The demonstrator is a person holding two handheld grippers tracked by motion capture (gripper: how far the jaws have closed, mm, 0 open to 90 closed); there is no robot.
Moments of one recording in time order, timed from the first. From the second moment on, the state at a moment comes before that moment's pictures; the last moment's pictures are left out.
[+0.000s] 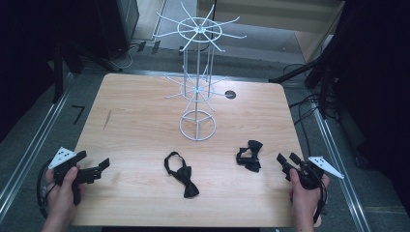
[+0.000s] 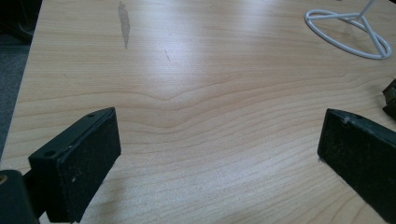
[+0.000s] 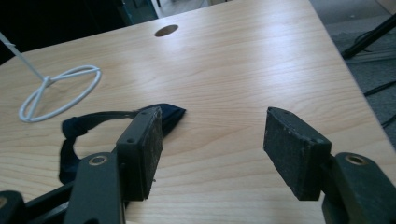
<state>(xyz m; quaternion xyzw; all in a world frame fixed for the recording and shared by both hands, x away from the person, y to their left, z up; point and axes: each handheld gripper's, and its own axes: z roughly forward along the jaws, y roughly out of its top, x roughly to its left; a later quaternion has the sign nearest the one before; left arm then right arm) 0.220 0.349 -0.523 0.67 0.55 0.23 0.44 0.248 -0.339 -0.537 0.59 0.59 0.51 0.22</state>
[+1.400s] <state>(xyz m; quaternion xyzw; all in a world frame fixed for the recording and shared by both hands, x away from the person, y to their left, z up) 0.221 0.347 -0.523 0.68 0.55 0.22 0.43 0.281 -0.258 -0.551 0.59 0.66 0.43 0.18</state>
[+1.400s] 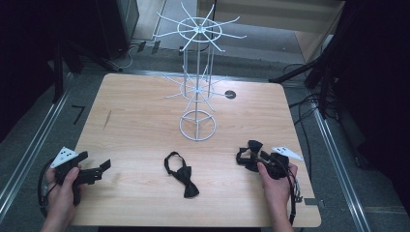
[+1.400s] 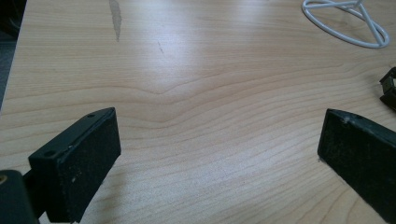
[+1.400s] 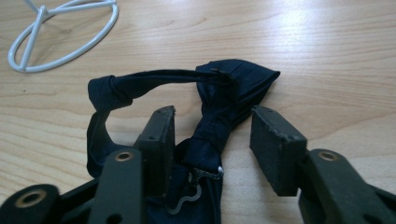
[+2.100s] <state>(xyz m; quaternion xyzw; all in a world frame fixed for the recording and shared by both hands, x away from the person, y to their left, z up) 0.221 0.350 -0.523 0.67 0.56 0.21 0.44 0.277 -0.246 -0.543 0.58 0.68 0.41 0.19</state>
